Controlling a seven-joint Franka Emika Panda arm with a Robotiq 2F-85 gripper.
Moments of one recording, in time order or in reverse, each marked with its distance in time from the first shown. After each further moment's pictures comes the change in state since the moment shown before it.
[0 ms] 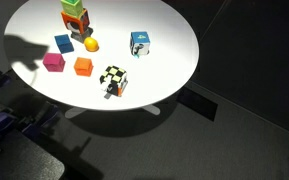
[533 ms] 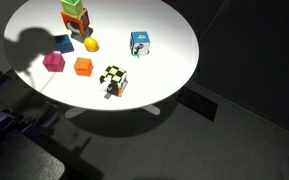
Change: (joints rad) arm -0.020 0.237 -0.057 0.161 -0.037 0.046 -0.029
